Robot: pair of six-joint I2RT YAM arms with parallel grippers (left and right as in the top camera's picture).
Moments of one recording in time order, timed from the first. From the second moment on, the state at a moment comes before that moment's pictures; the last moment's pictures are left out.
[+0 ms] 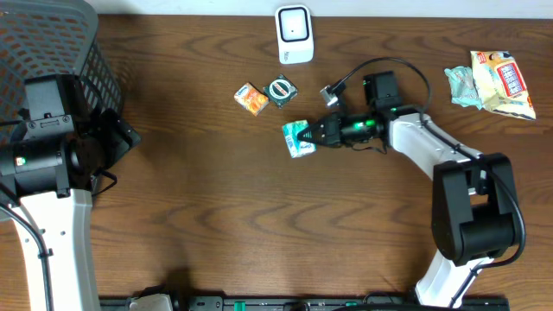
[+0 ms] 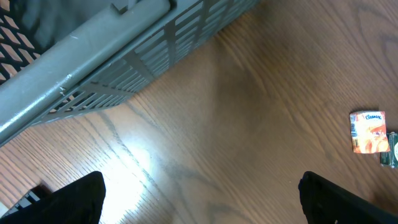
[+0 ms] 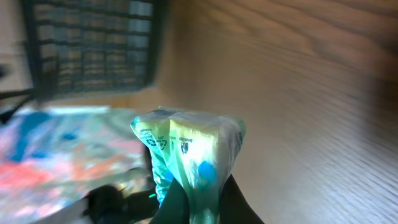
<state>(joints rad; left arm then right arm) 0.19 1.26 1.47 -1.31 -0.17 -0.57 0.23 1.94 1.19 -0.36 -1.07 0.27</state>
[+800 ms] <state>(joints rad) 0.19 1.26 1.47 -1.31 -0.17 -0.57 0.42 1.97 1.68 -0.69 0.01 0.06</state>
